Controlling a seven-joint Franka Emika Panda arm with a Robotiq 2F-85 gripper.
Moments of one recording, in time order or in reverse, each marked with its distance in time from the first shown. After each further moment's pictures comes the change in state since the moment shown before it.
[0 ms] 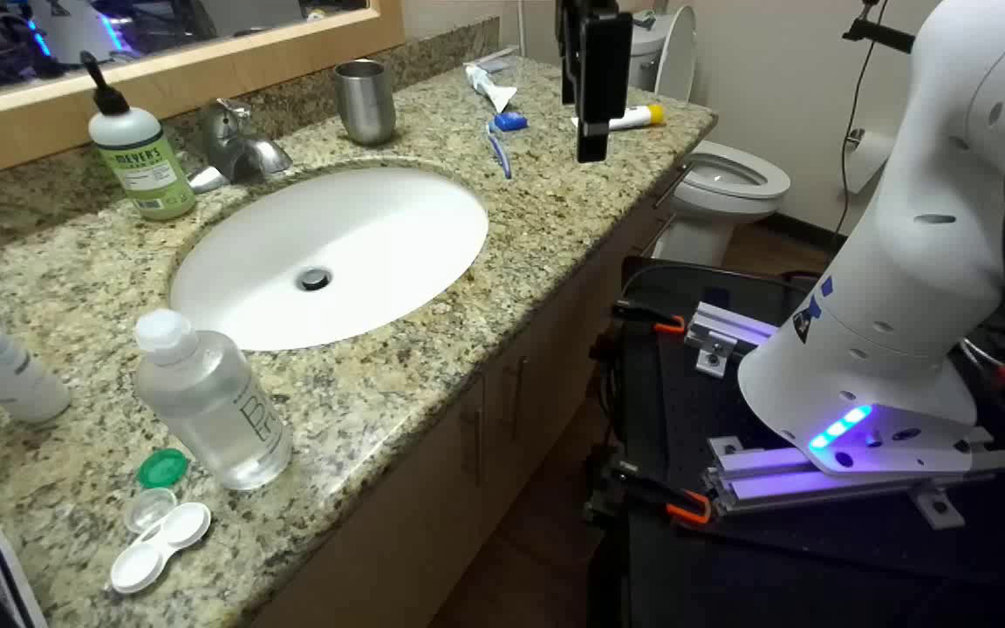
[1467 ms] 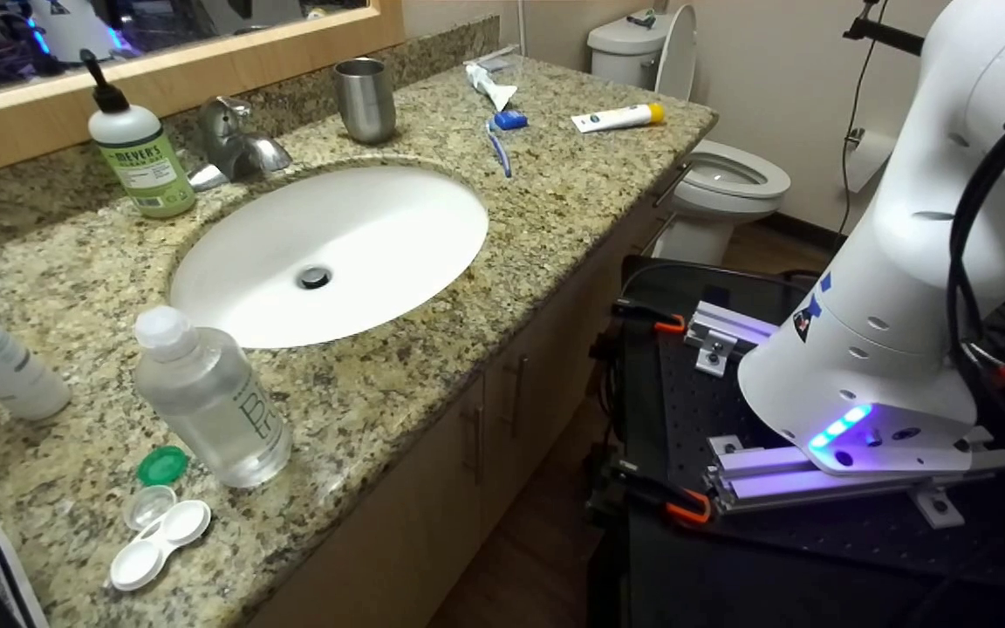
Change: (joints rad) arm -0.082 0.603 0.126 0.506 -0.081 0.616 0.836
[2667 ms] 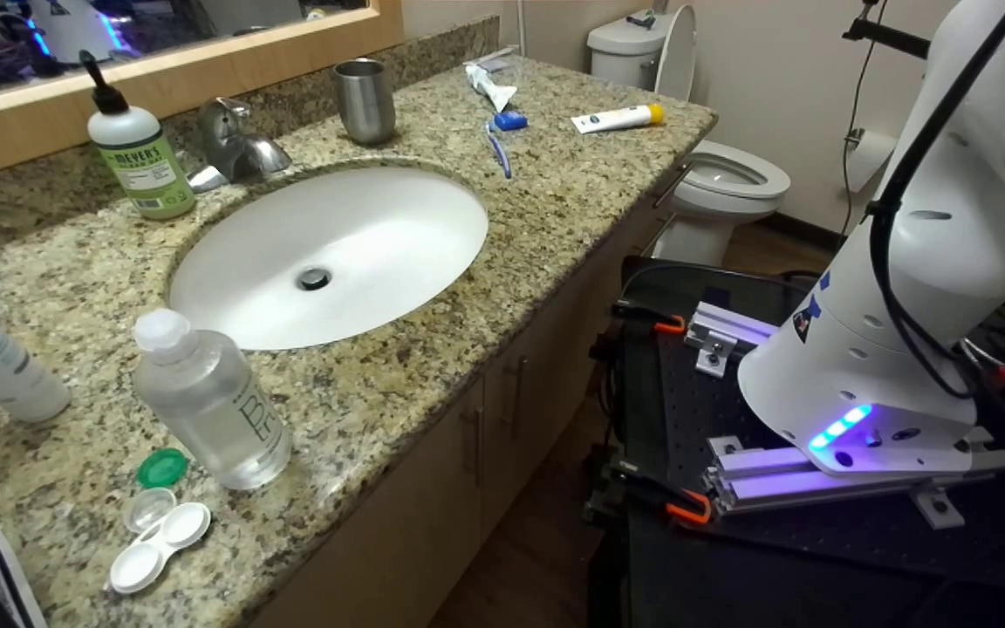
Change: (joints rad) arm -0.056 0.465 -0.165 0.723 0.133 -0.600 -0.328
